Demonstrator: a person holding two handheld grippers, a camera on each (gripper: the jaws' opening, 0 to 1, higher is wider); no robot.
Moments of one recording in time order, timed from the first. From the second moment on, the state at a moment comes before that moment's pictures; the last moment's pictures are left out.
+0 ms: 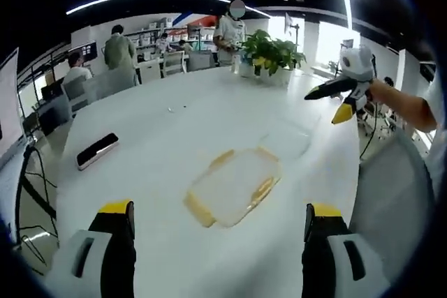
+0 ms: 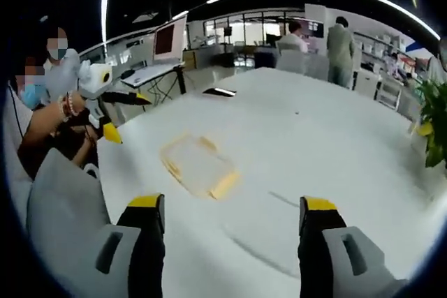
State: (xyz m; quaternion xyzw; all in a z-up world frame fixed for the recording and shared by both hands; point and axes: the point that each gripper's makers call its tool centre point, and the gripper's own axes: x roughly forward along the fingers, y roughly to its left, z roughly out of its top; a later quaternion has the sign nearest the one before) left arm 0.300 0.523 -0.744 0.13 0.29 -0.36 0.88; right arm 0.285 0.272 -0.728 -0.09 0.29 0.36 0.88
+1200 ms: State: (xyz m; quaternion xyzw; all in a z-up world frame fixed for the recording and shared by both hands) left arm 0.326 0.509 -0.797 0.31 0.36 -0.50 0.72; right arm 0.317 0.325 -0.775 -0.27 0.32 0.53 0.74
